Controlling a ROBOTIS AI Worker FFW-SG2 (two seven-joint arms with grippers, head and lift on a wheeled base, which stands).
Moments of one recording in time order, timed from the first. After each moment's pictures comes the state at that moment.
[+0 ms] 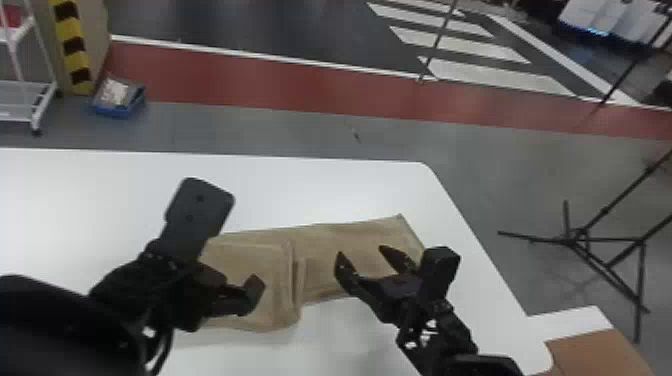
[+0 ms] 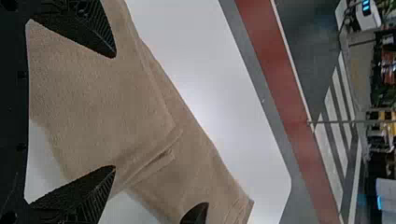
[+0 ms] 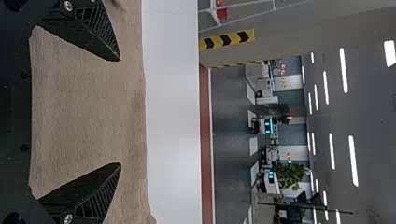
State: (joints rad) left arm 0.03 0.00 -0.51 -2.24 -0.28 1.31 -0.26; right arm 0.28 0.00 -0.22 -1.78 -0.04 0.23 0.39
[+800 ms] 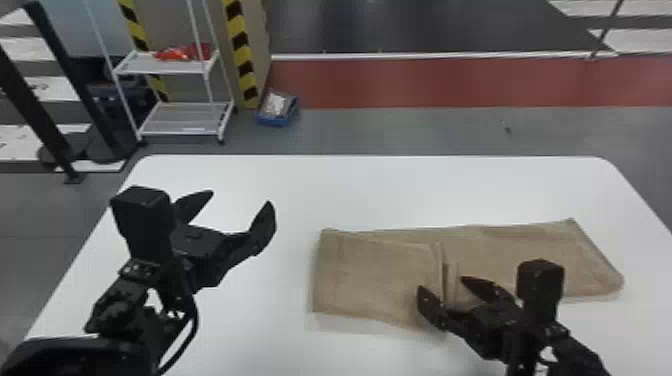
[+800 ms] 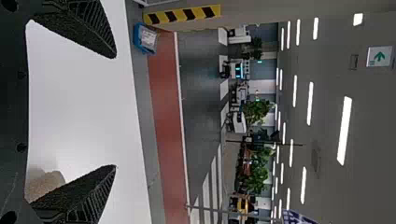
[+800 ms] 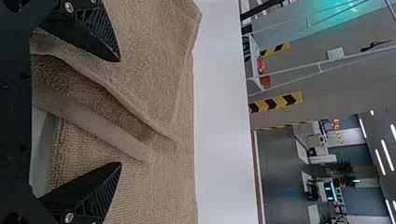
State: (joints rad) left arm 0.32 0.00 0.06 -2.21 -0.02 0.48 -0.28; right arm 0.28 0.00 -0.03 -1.84 -0.03 0.48 0.44
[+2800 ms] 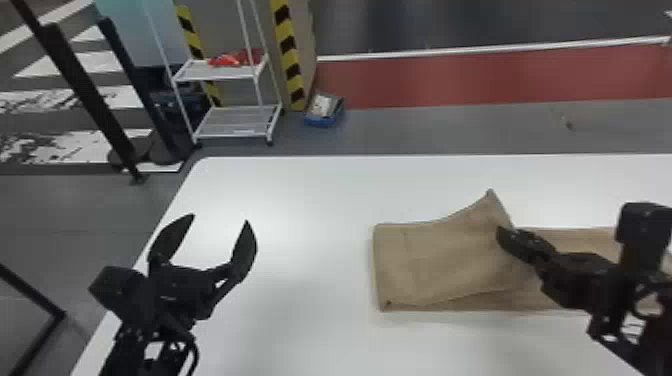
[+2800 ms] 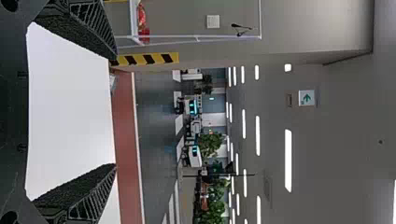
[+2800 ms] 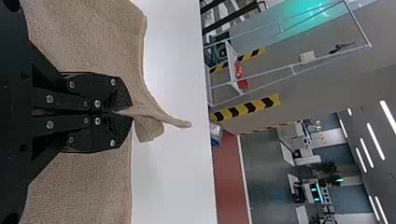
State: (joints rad) left arm 0.42 0.00 0.27 -1.92 0.09 -0.13 -0.32; right arm 0.13 0.00 -0.11 -1.89 -0.11 0.65 0.49
